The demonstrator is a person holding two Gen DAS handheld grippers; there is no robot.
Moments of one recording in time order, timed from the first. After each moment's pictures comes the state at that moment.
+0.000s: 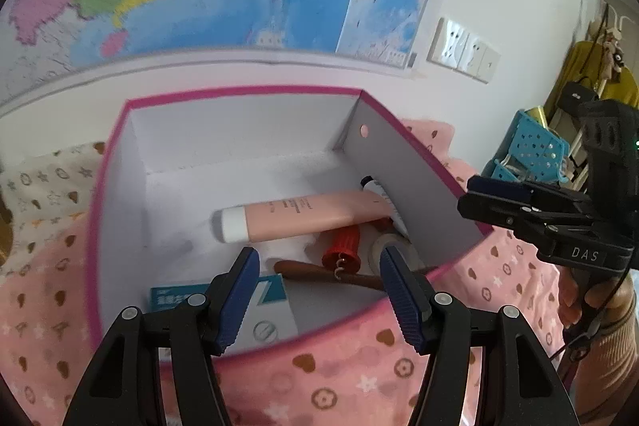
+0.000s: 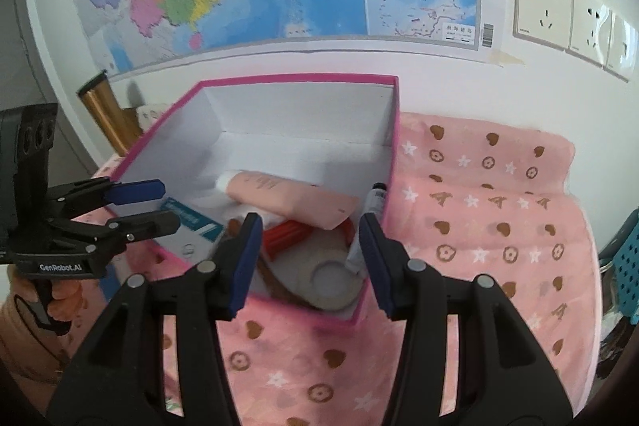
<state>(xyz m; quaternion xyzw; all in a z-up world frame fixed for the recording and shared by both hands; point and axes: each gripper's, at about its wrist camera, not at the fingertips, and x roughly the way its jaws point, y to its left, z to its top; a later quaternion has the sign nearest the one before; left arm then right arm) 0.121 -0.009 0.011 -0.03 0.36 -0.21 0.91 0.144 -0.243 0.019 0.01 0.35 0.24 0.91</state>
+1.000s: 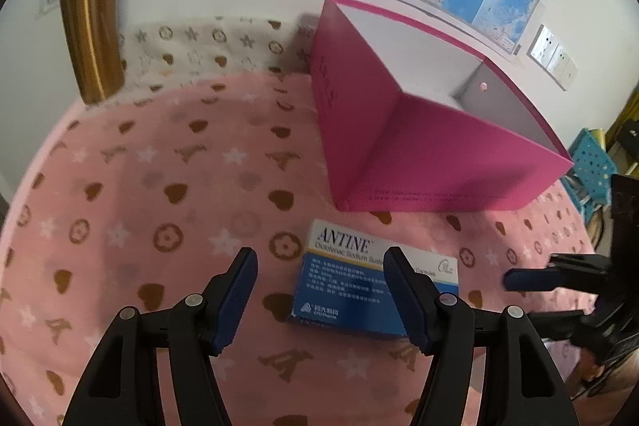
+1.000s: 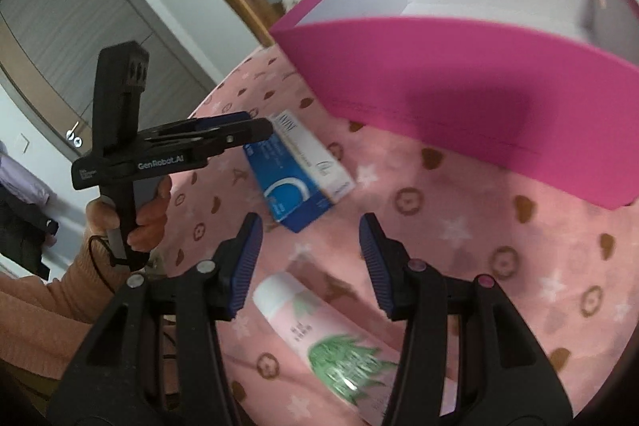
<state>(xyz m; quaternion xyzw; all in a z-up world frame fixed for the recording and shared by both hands) 0.048 0.119 -0.060 -0.10 0.43 -0.09 0.89 0.060 -0.120 -0.056 0.04 0.45 0.45 0.77</state>
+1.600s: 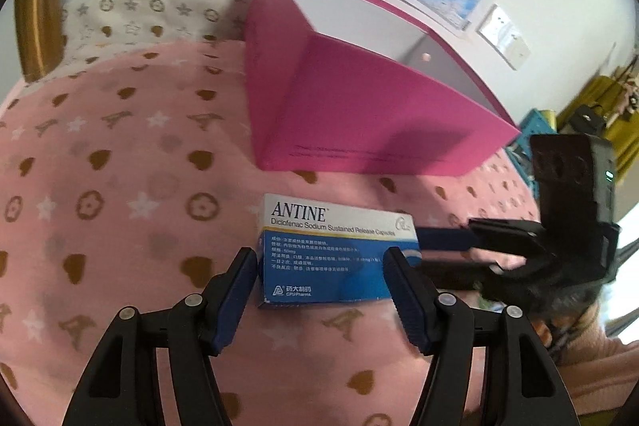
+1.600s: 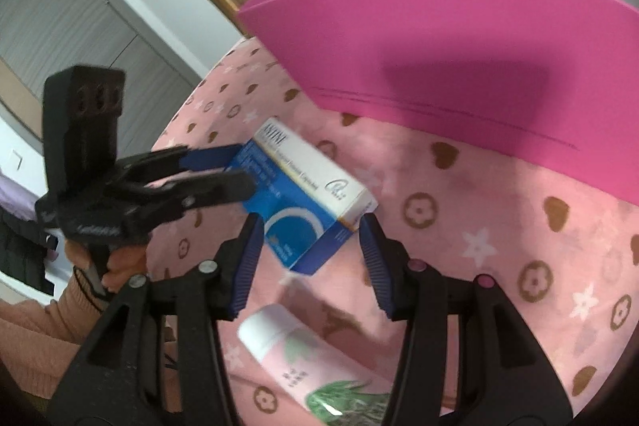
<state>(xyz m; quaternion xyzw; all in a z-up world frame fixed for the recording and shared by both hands) 0.039 0.095 -0.069 -0.13 0.46 -0.19 0.86 0.083 -0.107 -0.077 0.06 0.48 0.43 0.76</state>
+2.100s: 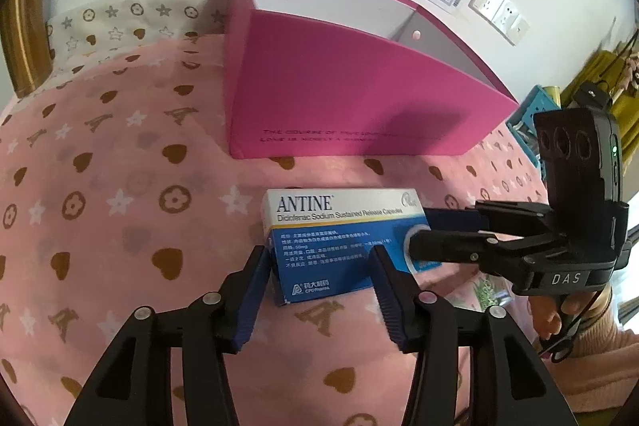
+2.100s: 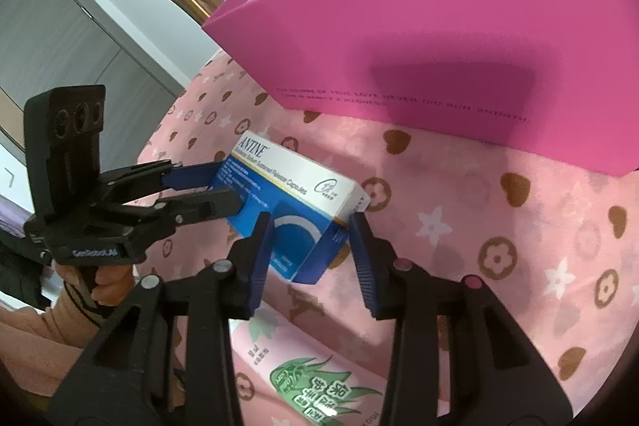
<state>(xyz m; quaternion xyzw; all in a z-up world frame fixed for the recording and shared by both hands) 0.035 0.071 -0.068 -0.08 0.47 -0.19 0.86 0.078 -0.127 -0.081 0.07 0.48 0.40 0.78</state>
